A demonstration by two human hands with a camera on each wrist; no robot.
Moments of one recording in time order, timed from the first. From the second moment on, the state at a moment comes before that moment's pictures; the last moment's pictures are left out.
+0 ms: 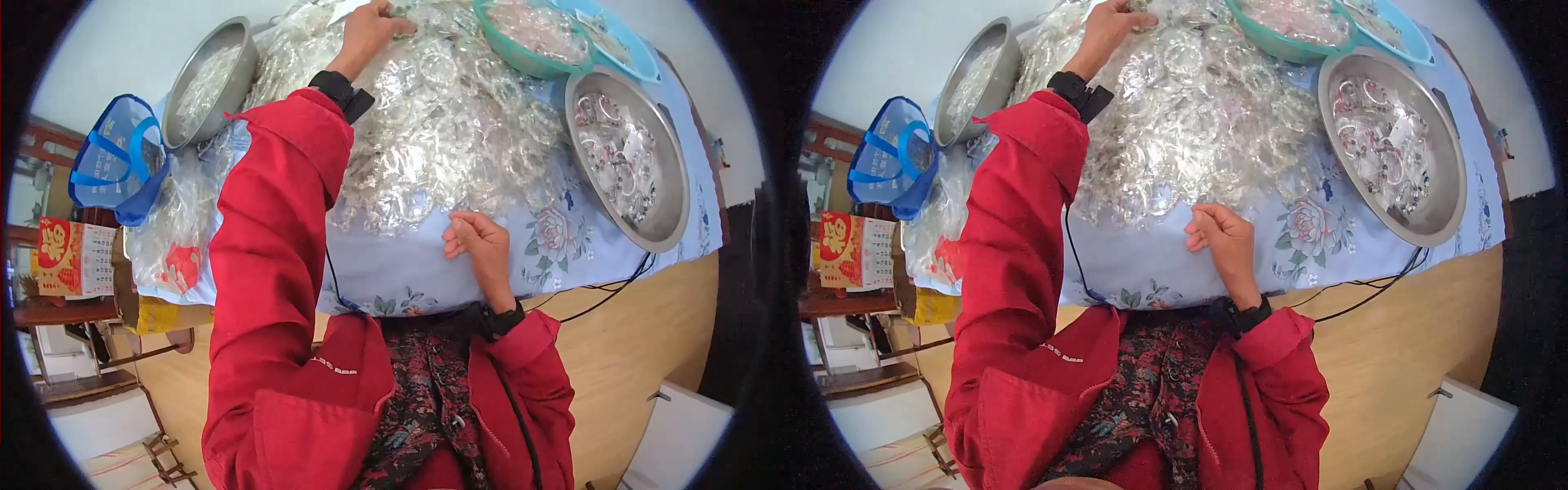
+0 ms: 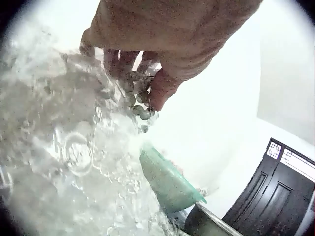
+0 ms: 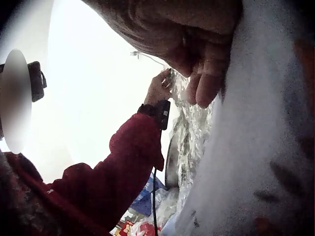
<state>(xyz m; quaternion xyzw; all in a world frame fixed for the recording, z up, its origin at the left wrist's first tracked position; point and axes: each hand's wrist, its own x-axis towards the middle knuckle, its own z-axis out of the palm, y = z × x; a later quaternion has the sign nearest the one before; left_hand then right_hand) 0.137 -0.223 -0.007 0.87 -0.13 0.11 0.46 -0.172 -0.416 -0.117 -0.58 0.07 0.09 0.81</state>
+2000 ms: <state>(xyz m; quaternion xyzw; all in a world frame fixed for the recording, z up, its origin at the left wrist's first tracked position) -0.115 -0.255 -0.080 0.67 -0.04 -0.16 0.73 -0.173 -0.425 -0.115 -0.50 0.06 0.06 0.86</state>
